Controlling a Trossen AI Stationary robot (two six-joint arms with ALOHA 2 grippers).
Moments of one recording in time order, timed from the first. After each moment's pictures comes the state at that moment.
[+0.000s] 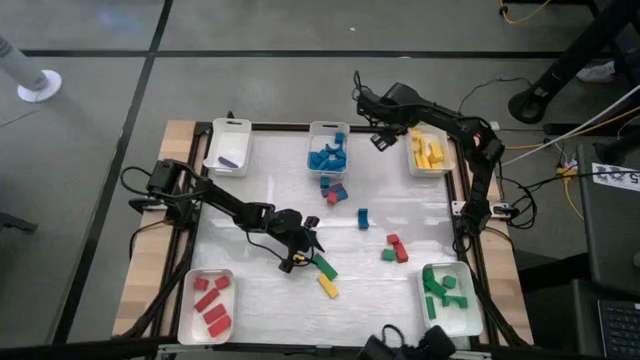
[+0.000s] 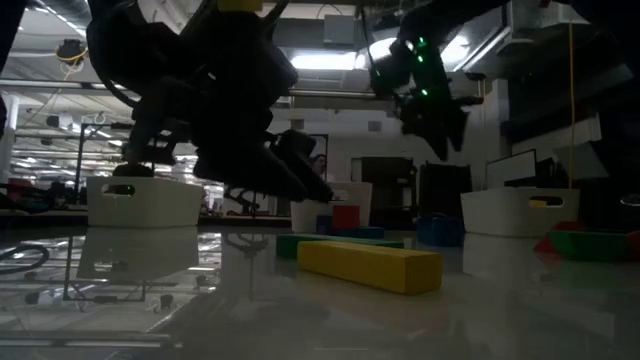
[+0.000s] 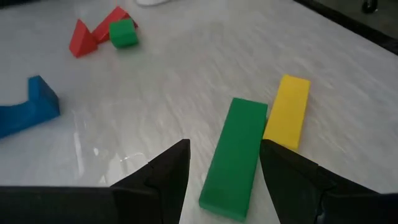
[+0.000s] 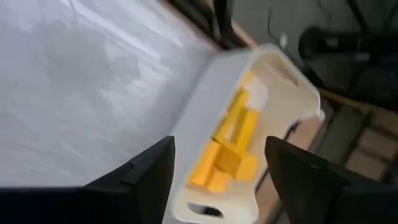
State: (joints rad) left arm -0.15 1.82 0.74 0.54 0.24 0.22; right arm -0.63 1.90 1.73 -1.49 0.44 0.35
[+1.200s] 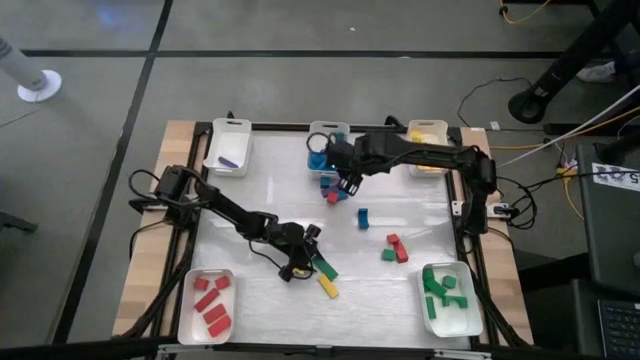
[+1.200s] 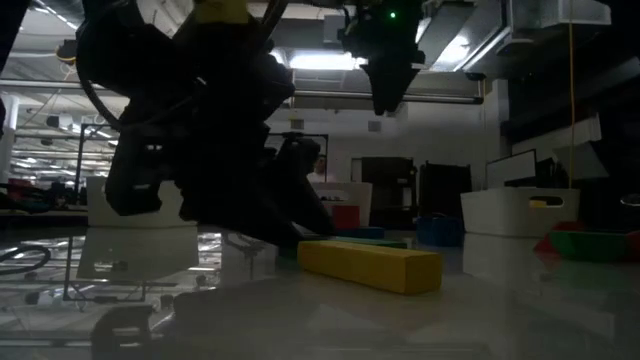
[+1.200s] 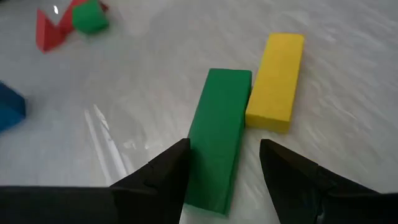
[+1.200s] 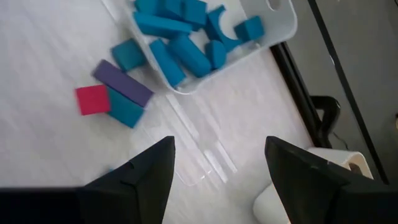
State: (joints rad) left arm -0.22 1.90 0.77 0.52 0.14 0.33; right arm -0.13 1.90 1.91 -1.38 0.43 0.33
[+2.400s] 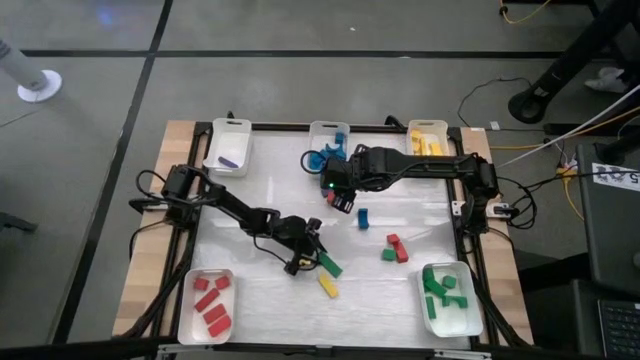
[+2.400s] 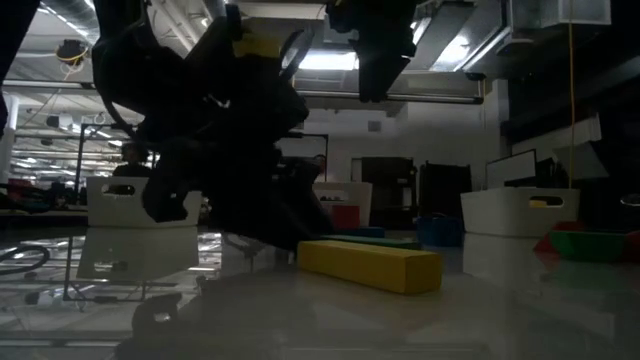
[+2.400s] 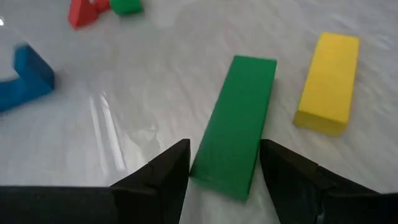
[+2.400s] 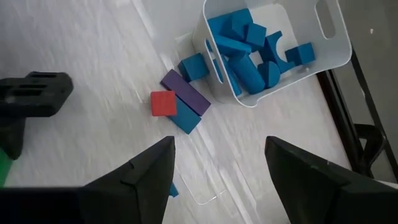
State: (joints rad) left arm -0.17 1.94 0.77 0.59 0.14 0.25; right arm -0.01 1.90 1.91 -1.30 0.38 0.33
